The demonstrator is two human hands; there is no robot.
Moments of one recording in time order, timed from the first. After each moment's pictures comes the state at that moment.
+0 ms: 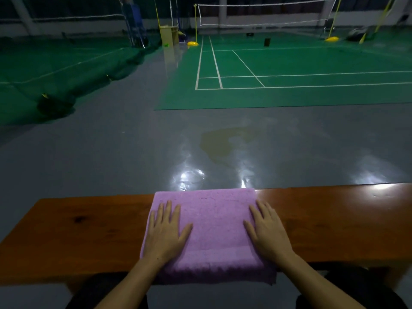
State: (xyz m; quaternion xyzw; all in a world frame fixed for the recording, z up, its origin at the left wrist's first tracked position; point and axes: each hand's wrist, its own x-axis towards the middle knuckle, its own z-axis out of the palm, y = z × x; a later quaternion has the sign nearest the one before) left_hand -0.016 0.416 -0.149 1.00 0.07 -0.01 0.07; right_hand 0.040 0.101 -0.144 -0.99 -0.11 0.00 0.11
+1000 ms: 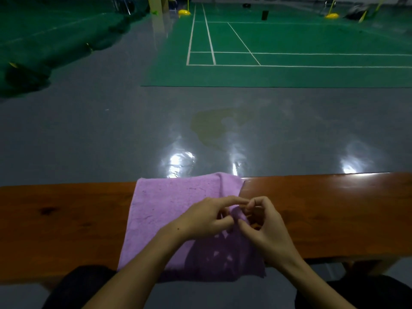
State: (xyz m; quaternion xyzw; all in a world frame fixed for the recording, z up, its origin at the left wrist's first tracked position) left_hand 0.030 0.312 -0.073 0.89 -0.23 -0.12 0.37; right_hand 0.000 0.110 -0.078 -0.80 -0.10 0.05 0.60
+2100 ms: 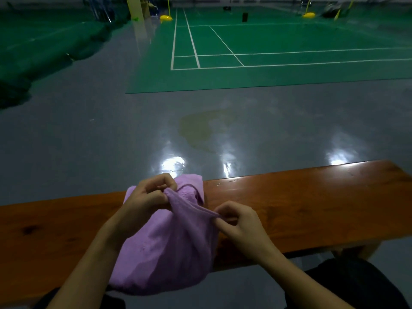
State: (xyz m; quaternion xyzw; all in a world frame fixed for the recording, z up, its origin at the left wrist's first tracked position) left_hand 0.019 0.385 -0.022 0.66 -0.11 -0.10 0.73; right_hand 0.010 0.120 -0.085 -0.84 -0.14 0.04 0.52
